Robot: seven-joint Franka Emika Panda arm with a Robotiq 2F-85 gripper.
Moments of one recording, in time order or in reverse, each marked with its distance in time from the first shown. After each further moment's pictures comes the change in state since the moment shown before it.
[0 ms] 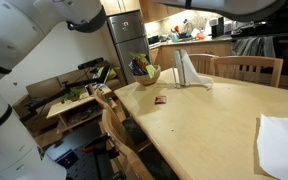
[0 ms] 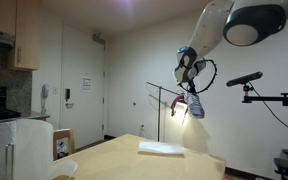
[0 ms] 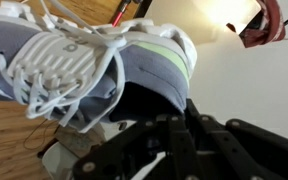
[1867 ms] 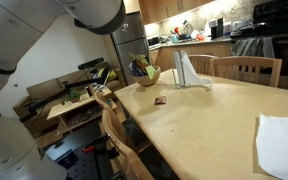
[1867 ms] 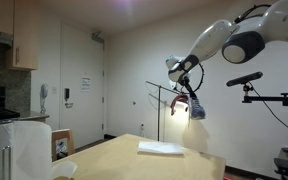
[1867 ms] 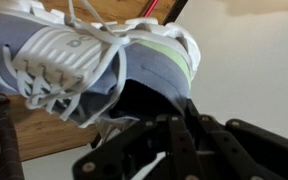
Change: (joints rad) arm -0.554 0.004 0.470 0.730 -0.488 -0.627 0.245
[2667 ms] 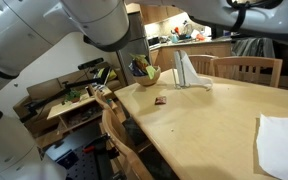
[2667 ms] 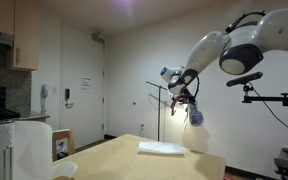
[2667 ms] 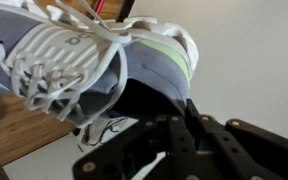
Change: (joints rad) arm 0.072 0.136 -0.097 -0.016 -0.127 0.083 0.274
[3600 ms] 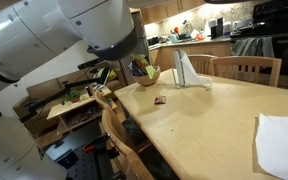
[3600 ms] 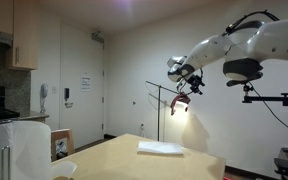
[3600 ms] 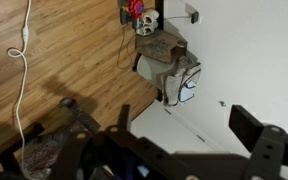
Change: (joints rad) arm -0.027 0.118 -0.380 0.170 0.520 -0.430 0.136
